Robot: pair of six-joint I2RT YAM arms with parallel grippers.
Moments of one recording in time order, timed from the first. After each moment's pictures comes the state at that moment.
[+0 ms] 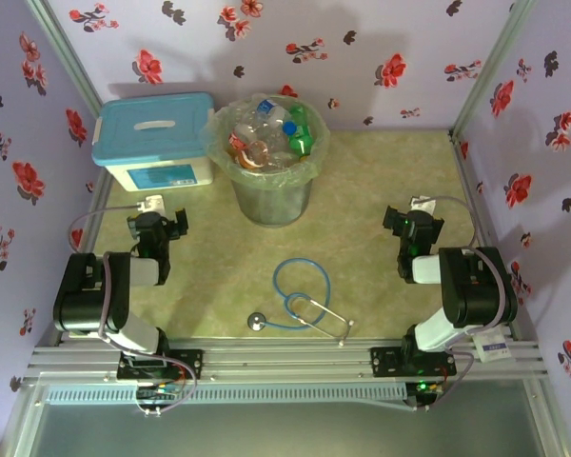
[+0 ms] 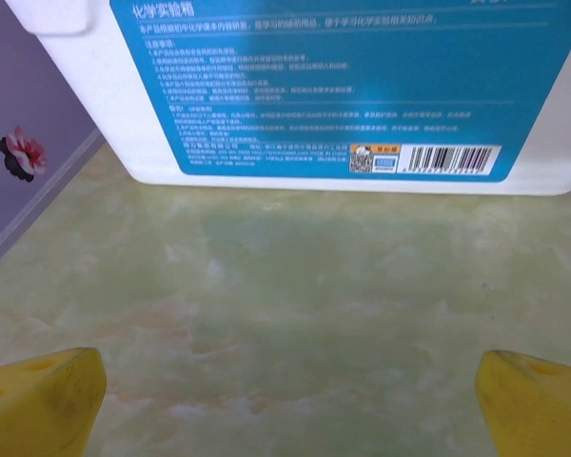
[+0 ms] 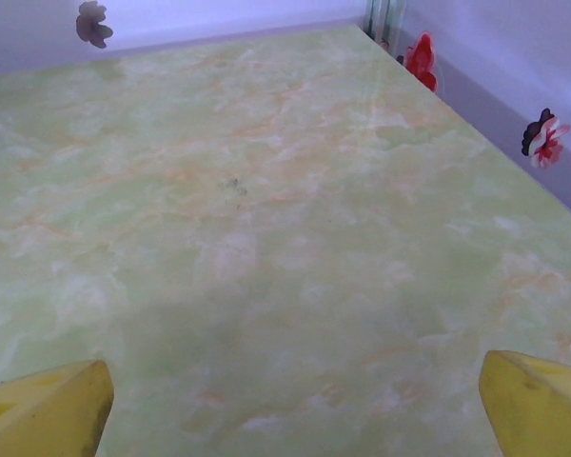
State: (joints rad) left arm -0.03 1.54 0.39 0.77 -0.24 -0.02; right arm 0.03 1.56 0.38 0.78 0.28 0.12
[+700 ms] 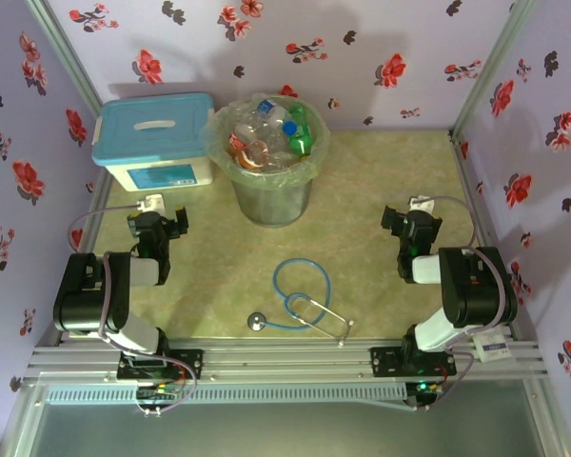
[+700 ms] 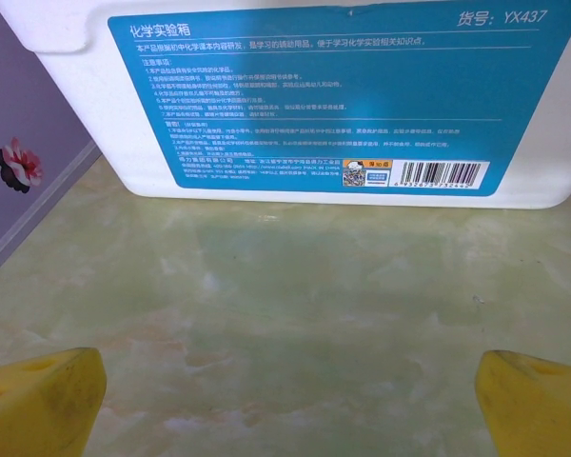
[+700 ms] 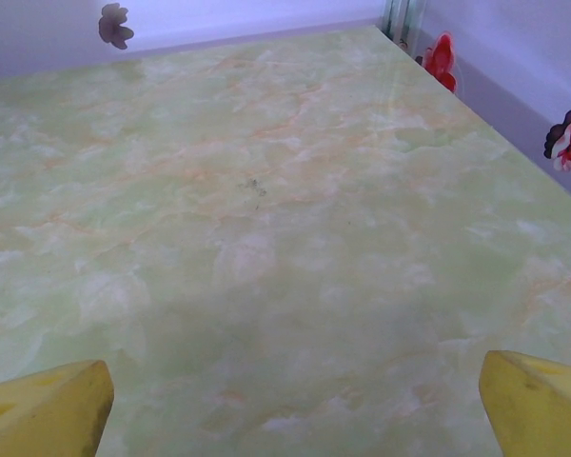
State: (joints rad) left arm -0.03 1.54 0.39 0.78 -0.23 -0.02; right arm 0.03 1.56 0.38 0.78 0.25 0.12
